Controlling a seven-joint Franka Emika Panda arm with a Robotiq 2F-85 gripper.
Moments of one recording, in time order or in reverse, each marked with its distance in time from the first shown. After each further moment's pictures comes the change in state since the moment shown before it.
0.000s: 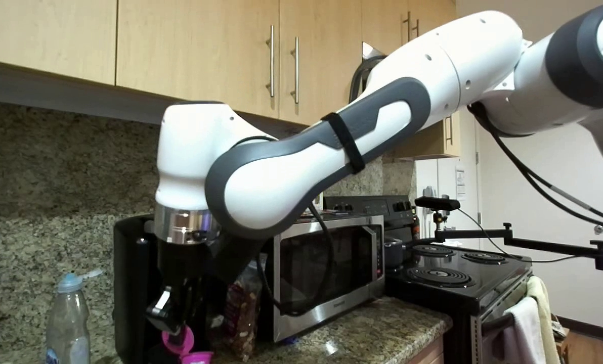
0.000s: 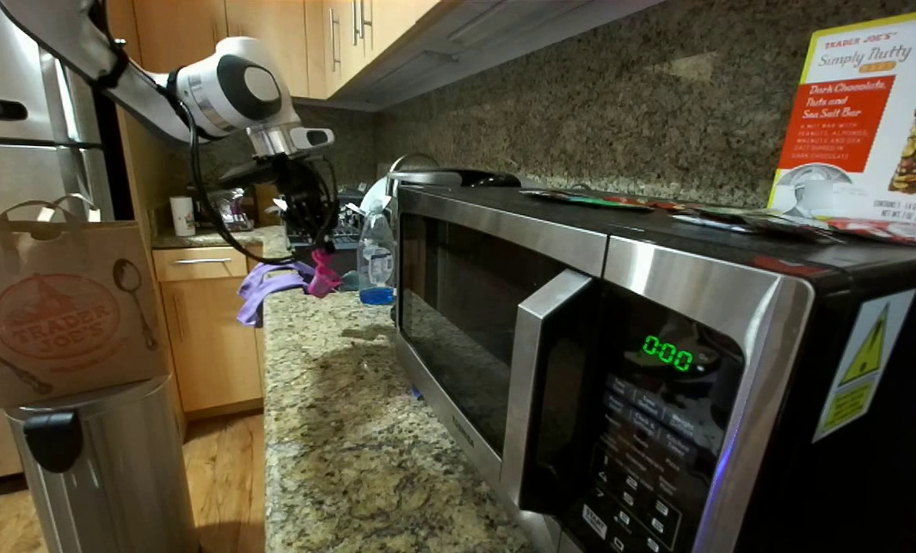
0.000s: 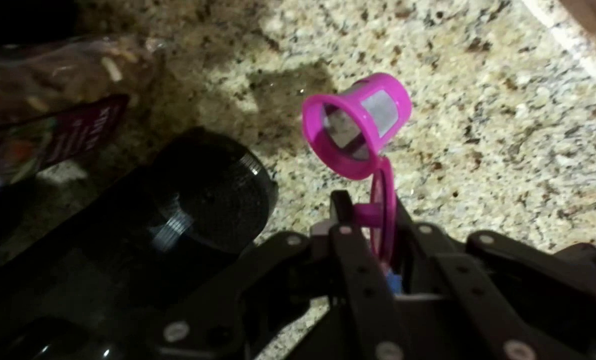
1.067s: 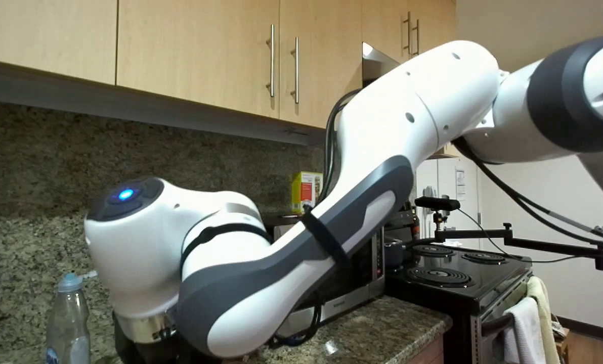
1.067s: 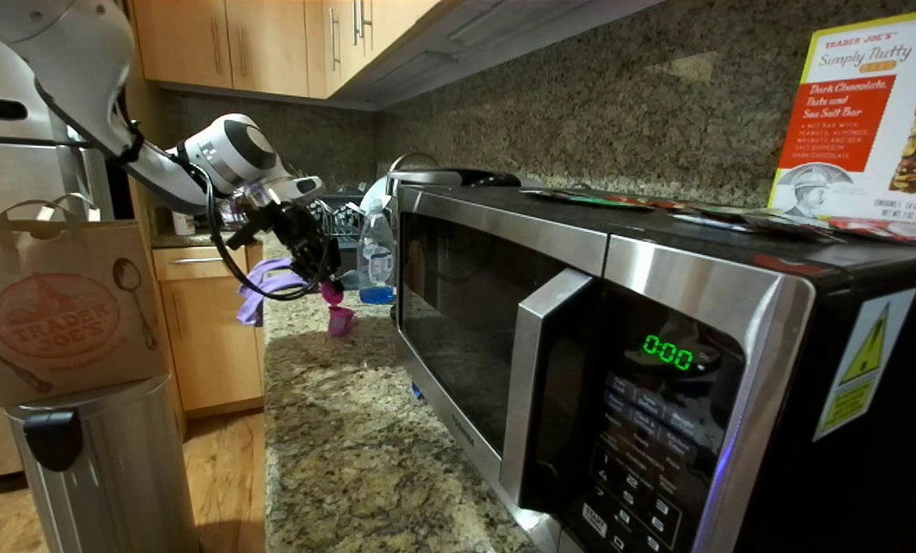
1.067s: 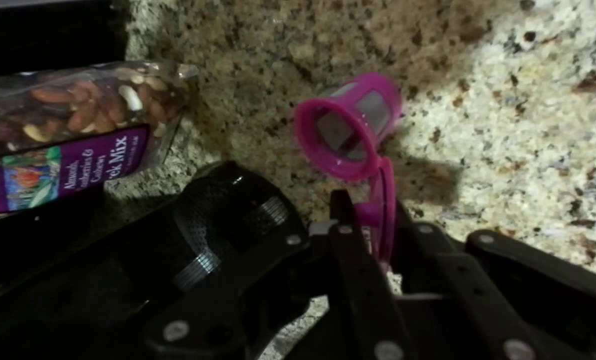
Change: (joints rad) arm 0.169 0.202 -0.119 0.105 -0.305 -0.101 0.278
